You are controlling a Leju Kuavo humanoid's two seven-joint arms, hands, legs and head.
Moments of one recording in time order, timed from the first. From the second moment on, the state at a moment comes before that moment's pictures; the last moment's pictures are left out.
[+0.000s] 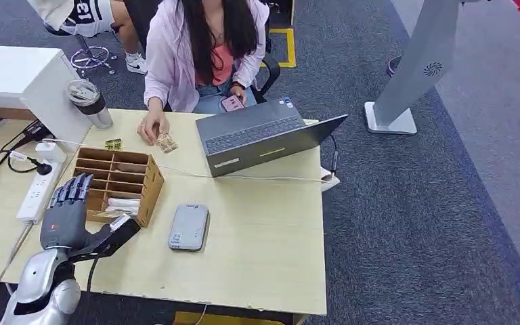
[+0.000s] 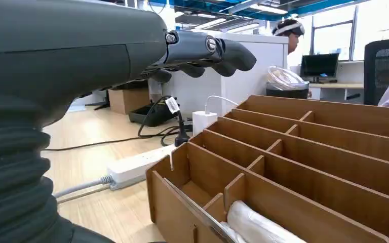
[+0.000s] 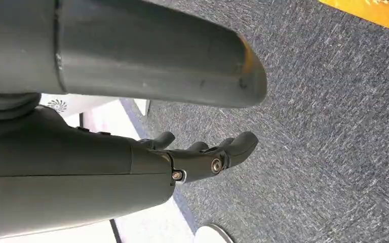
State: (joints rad) left arm -0.27 0.17 -0.23 -1.21 -1.14 0.25 0.04; right arm -0.06 0.18 -0.80 -0.20 1.33 -0.14 0.26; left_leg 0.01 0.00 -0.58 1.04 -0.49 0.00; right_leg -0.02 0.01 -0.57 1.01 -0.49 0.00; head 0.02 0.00
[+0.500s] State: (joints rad) left arm -0.28 0.16 -0.23 -1.10 -1.17 0.26 0.03; right arm -0.06 0.18 -0.80 -0.20 1.34 -0.13 0.26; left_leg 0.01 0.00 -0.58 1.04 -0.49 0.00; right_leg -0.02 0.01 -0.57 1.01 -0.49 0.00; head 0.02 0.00
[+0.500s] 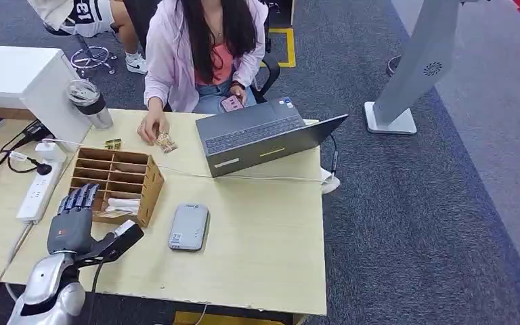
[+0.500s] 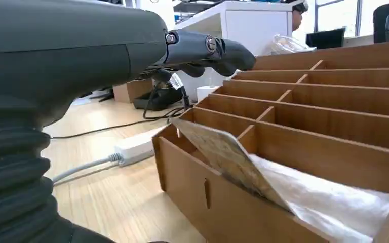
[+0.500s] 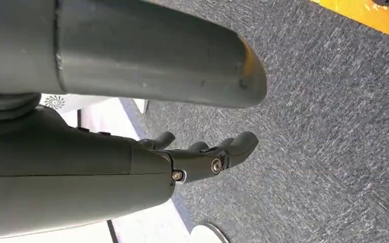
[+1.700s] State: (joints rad) left arm -0.34 0.14 -0.21 -1.06 -1.18 0.28 0.00; right arm -0.06 0.18 -0.80 -0.20 1.36 -0.13 0.25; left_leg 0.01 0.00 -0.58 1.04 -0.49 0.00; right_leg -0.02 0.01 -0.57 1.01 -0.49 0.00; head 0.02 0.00
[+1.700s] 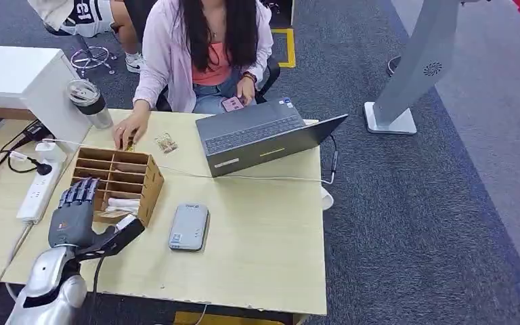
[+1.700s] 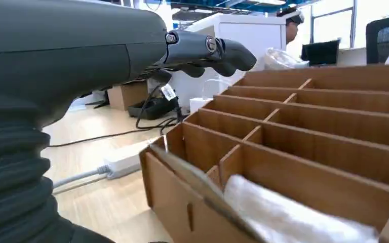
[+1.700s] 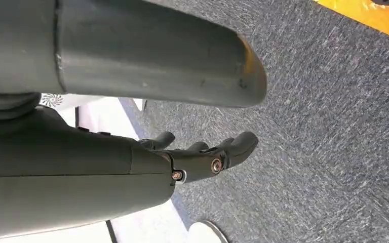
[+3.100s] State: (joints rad) left arm -0.38 0.13 -0.21 -1.03 -1.13 0.22 0.00; right arm -0.06 0.18 -0.80 -0.20 1.37 -0.12 0.27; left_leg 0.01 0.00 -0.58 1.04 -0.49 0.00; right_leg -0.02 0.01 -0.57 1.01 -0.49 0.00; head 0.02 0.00
